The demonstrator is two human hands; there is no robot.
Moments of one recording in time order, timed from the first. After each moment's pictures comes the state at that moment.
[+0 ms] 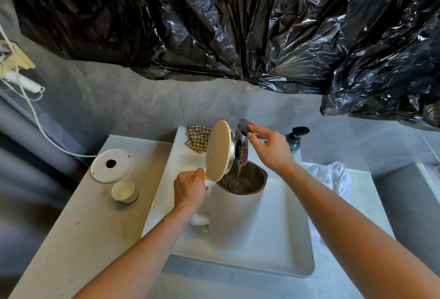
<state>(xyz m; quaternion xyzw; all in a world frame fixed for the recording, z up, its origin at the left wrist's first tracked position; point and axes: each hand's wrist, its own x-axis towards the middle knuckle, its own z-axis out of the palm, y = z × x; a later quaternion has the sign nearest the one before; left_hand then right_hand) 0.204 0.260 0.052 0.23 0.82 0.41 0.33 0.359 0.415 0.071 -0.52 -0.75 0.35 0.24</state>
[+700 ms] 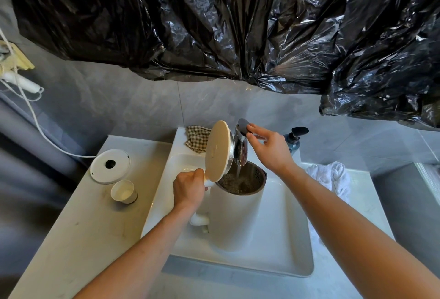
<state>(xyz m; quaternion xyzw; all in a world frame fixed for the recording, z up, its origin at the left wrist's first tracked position) 0.202 0.262 0.048 0.23 0.82 0.40 0.33 0.359 0.414 0.070 -0.52 -0.74 0.34 0.24</state>
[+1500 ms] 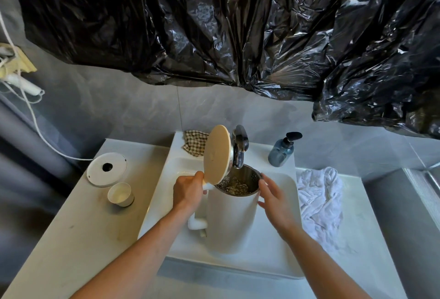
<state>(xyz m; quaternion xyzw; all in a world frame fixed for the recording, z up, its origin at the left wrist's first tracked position) 0.201 0.259 0.041 0.21 0.81 0.40 0.38 0.419 0.314 0.015 -0.56 -0.55 0.56 0.26</state>
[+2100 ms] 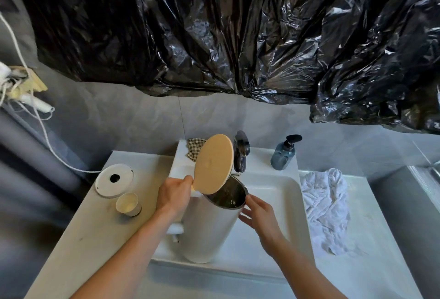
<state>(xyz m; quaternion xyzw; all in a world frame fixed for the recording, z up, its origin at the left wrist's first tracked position) 0.157 0.239 0.050 0.28 0.83 0.37 0.32 0.382 0.270 0.033 -0.54 -0.44 0.66 0.26</state>
